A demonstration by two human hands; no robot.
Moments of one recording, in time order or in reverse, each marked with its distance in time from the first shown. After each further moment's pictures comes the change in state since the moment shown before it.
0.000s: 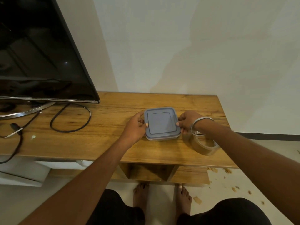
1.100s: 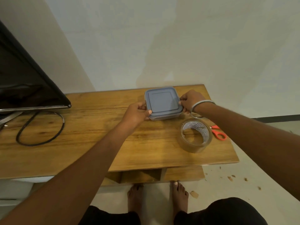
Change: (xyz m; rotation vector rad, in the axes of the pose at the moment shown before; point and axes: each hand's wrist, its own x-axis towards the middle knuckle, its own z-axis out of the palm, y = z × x) left_hand 0.064 0.029 0.064 -0.202 -0.118 -0.033; right_hand 0.048 0.040 -0.059 -0.192 0.293 -0.109
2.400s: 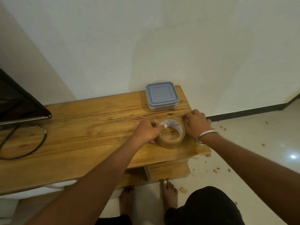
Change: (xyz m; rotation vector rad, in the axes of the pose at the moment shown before) left_hand -0.063 0.029 0.090 0.366 -0.205 -0.168; right_hand -0.070 0.106 0.018 -0.219 0.216 0.059
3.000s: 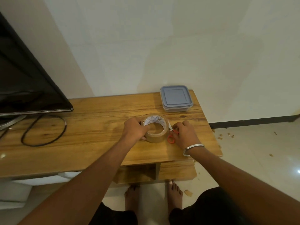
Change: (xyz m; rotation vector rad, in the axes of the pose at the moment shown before) left_hand -0.016 -0.040 -0.068 -0.040 0.288 -0.060; right_hand -0.034 -0.072 0.036 0.252 -0.017 -0.121
